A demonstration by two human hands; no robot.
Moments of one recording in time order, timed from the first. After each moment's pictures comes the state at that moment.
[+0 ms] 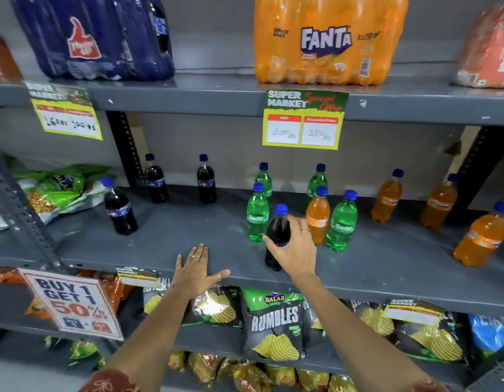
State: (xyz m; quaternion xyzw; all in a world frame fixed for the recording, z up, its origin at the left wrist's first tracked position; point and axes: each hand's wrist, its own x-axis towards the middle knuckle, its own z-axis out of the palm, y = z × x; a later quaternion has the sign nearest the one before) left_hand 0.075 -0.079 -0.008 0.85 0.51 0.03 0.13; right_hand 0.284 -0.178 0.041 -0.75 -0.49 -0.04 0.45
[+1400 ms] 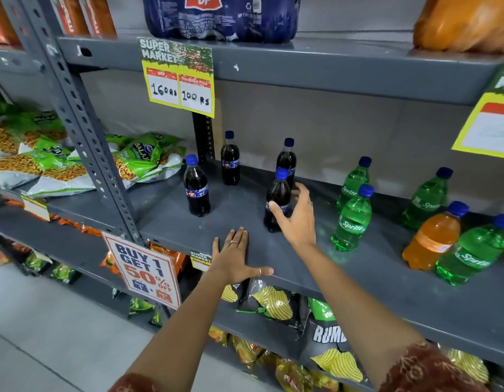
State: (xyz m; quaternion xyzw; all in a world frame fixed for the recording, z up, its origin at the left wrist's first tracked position) left_hand -0.001 -0.016 -0.014 0.83 0.53 0.04 0.18; right_hand 0.167 -0.015 0.038 -0.64 -0.55 0.12 0.52
